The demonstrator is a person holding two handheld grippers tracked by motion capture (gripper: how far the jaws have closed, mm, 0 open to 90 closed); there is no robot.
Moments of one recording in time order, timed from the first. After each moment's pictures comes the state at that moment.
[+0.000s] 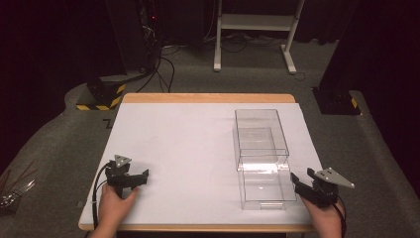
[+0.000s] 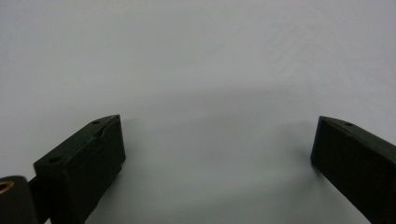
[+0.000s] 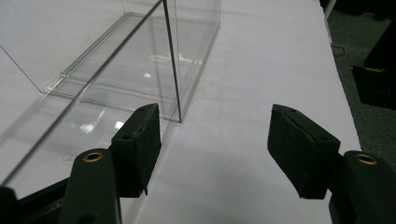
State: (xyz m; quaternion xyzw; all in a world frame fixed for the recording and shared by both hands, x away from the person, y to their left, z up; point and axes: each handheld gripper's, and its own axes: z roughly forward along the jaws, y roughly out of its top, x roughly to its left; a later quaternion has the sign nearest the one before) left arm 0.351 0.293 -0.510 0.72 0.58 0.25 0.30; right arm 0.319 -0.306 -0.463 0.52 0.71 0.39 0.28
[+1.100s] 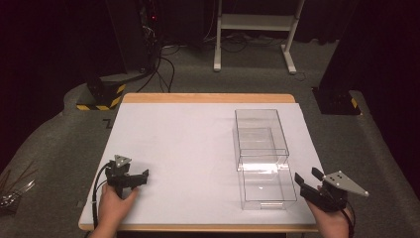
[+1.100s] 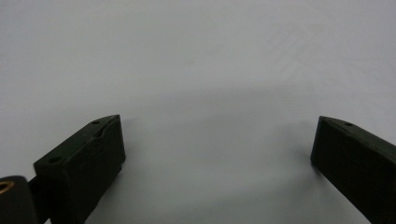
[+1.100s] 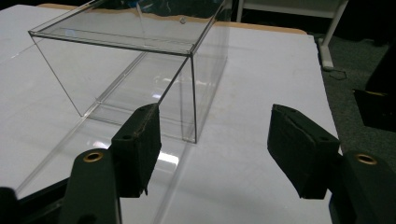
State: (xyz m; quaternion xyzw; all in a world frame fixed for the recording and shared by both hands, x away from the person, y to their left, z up) left arm 0.351 0.293 -0.510 0.72 0.58 0.25 0.30; right arm 0.296 -0.306 -0.434 0.49 0.70 0.43 0.30
